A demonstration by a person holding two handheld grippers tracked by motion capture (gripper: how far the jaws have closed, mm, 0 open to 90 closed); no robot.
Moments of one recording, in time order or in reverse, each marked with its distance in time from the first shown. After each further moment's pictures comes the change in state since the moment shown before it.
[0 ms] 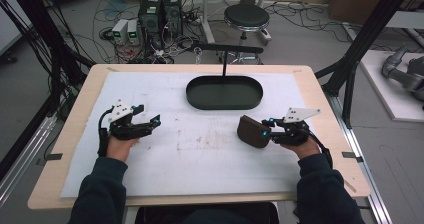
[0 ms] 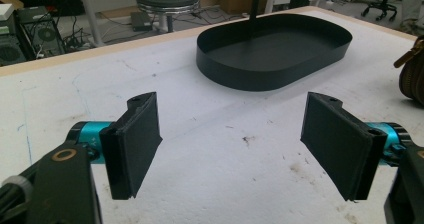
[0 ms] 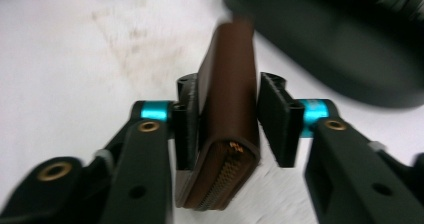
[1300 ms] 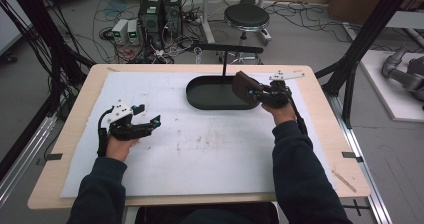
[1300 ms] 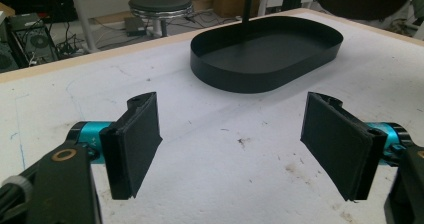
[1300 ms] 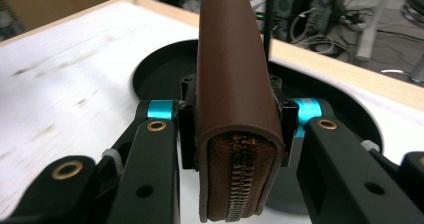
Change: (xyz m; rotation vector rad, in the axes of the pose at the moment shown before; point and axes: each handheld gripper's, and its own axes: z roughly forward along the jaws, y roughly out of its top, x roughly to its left) left arm 0.001 0.000 -0.001 -0.013 -0.026 0.019; right arm -0.057 0.076 0.051 -0.117 -0.183 0.232
